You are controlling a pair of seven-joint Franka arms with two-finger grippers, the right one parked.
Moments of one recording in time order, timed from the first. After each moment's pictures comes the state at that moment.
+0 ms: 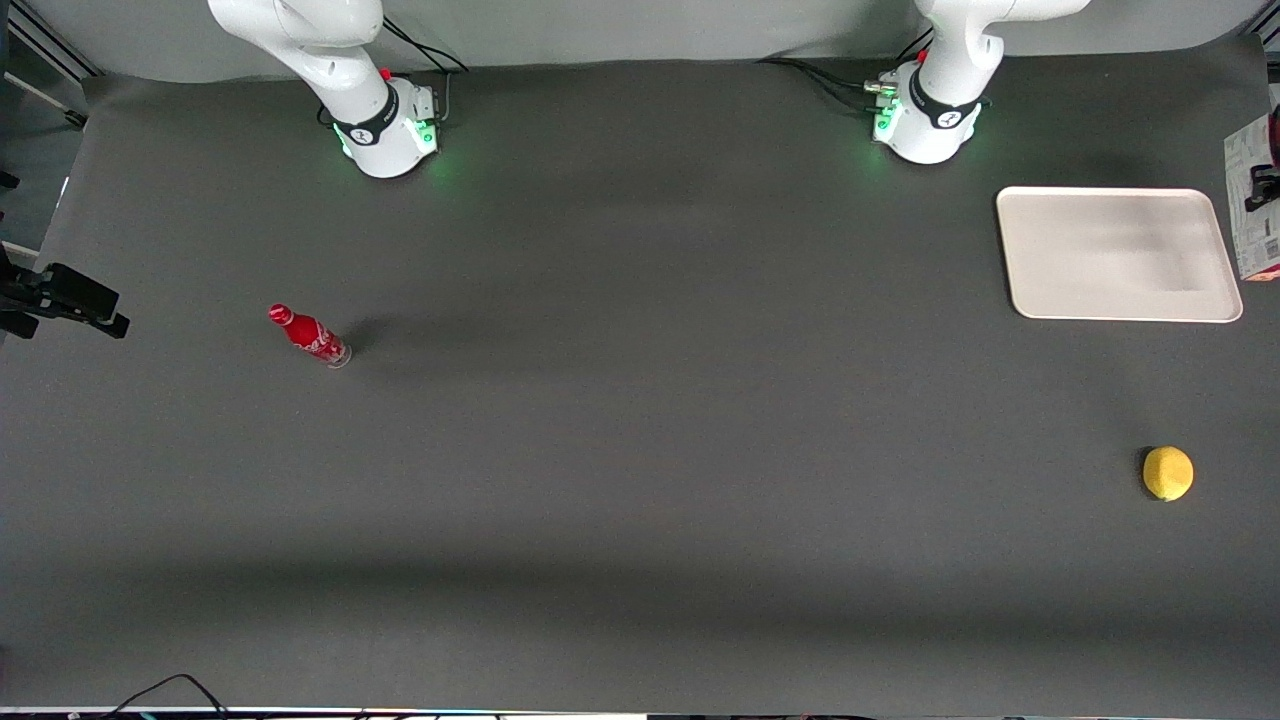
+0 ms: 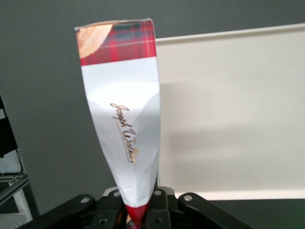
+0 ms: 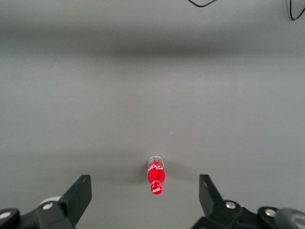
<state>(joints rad) -0.01 -0.04 0.96 -2.41 0.23 2.41 0.89</state>
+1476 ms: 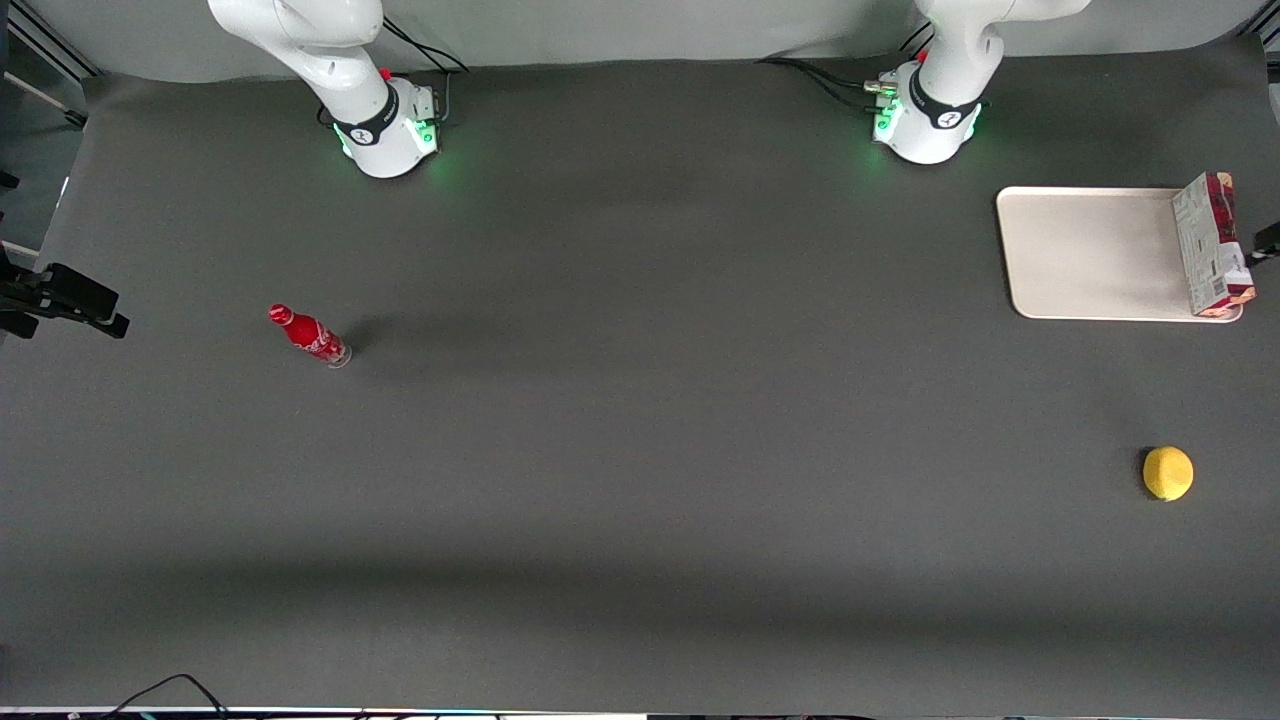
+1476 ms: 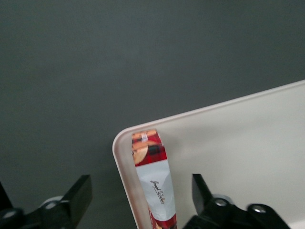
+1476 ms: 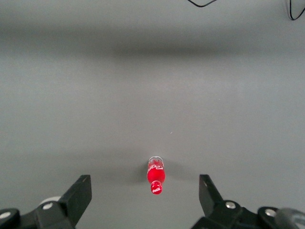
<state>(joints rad) -0.03 0.39 0.92 -2.01 -0.39 2.16 1.39</state>
